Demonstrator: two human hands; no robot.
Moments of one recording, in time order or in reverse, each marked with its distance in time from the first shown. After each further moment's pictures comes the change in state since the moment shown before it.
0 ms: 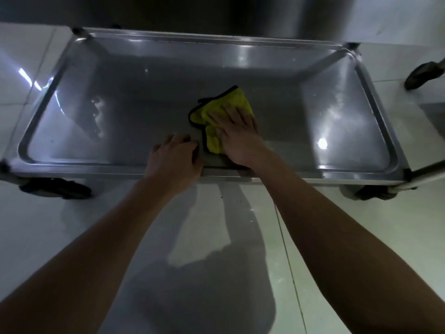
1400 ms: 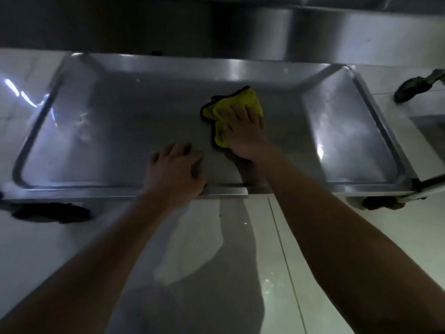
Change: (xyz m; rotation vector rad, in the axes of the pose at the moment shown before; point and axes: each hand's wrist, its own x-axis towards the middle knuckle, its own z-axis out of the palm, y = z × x) left_hand 0.026 0.005 0.016 -0.005 0.036 0.032; right_hand 0.050 0.036 -0.012 0.009 0.014 0.155
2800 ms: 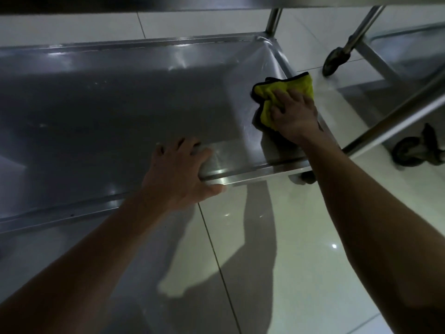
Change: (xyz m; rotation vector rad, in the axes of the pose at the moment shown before) left_hand 0.036 0.186 0.040 0.027 -0.014 0.377; right_hand -0.061 0.283 -0.100 -0.053 0.217 0.350
